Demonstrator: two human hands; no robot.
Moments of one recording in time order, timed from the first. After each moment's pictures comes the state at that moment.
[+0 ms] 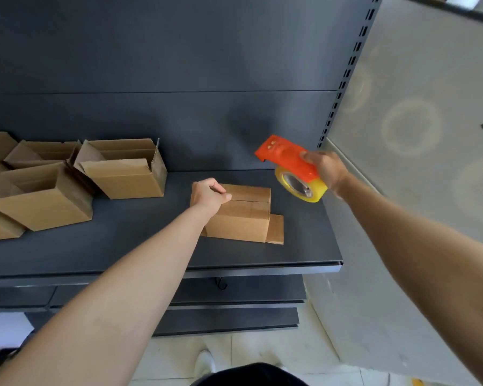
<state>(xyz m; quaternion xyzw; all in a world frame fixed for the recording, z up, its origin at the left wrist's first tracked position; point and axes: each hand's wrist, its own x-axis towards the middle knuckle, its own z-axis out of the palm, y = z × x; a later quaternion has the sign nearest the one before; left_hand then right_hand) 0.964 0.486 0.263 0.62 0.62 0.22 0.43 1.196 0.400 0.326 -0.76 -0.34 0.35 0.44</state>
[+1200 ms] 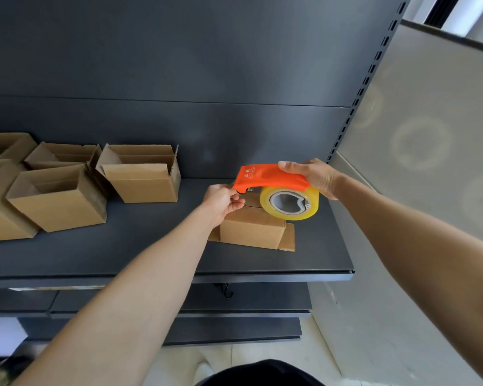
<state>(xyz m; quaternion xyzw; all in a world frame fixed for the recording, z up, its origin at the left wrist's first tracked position) 0.947 0.494 0.283 0.43 0.51 0.29 0.68 1.140 0.417 0.356 -0.73 -0.44 0.42 0.32</state>
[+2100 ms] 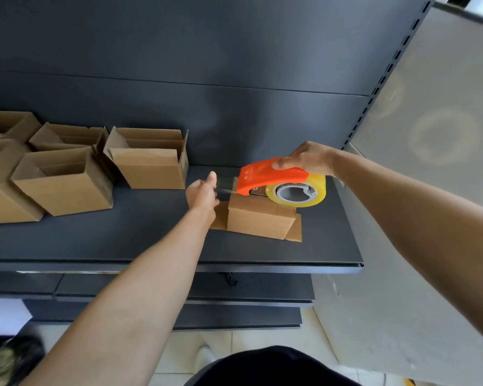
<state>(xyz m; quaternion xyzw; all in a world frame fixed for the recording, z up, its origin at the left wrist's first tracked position) 0.909 0.504 0.253 0.32 0.60 0.41 0.60 1.113 0.448 0.370 -0.78 -0.54 0.31 0.08</state>
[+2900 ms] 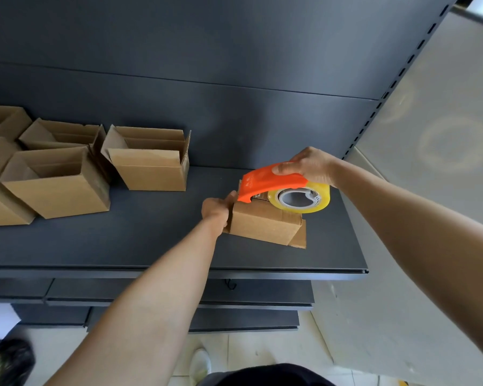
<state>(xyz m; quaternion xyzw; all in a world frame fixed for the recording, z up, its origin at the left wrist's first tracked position) 0.922 0.511 0.215 0.39 0.66 0.23 0.60 1.098 0.459 0.360 -0.80 -0.51 0.30 0.11</state>
